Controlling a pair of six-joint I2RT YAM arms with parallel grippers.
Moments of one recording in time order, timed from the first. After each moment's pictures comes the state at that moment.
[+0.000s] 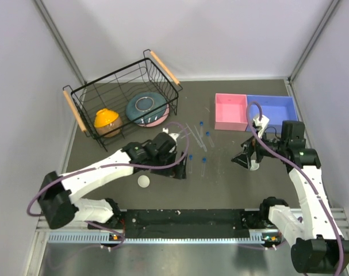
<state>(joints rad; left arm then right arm) -0.90 1.21 0.94 -0.74 0.08 -0.66 -0.02 0.86 0.86 -0.80 -0.93 -0.41</state>
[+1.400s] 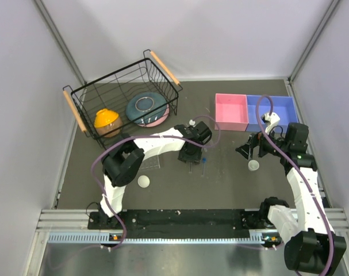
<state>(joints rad) -0.91 1.98 1.46 -0.74 -0.12 -0.64 -0.15 0.85 0.69 -0.49 -0.83 -0.17</state>
